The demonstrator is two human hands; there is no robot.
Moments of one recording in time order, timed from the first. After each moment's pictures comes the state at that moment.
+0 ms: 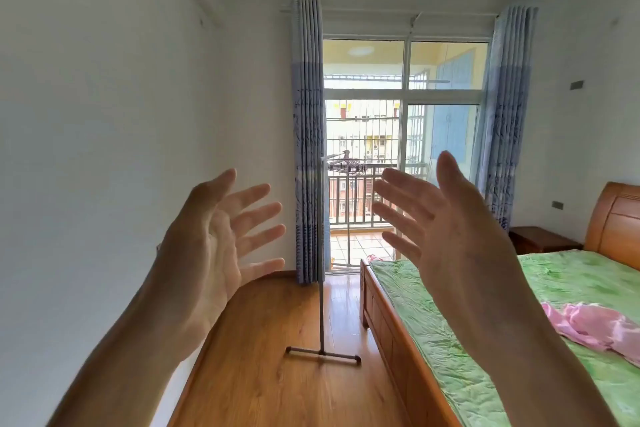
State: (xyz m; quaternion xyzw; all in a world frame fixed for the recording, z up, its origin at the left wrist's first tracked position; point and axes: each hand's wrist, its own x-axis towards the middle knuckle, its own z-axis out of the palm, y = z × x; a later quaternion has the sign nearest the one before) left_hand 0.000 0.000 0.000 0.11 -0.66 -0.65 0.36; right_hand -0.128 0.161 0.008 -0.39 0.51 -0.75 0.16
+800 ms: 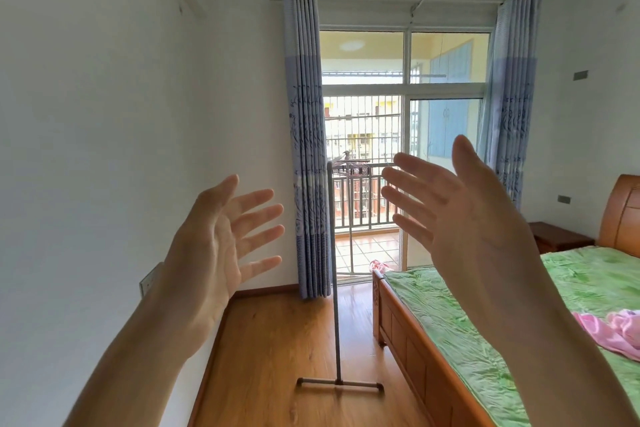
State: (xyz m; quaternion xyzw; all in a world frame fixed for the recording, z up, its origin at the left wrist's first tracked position) left_hand -0.084 -0.267 0.007 0.10 -0.67 -0.65 0.35; right_hand -0.208 -0.087 0.024 -0.36 0.51 -0.77 0.12
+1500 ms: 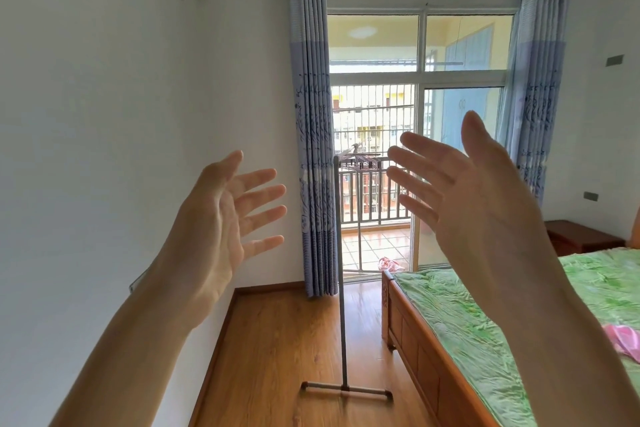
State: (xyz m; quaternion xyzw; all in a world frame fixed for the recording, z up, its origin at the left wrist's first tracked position) left_hand -0.178 -0.323 0.014 0.11 -0.67 -0.64 0.36; right_hand -0.309 -0.146 0.023 -0.37 0.49 -0.78 0.13
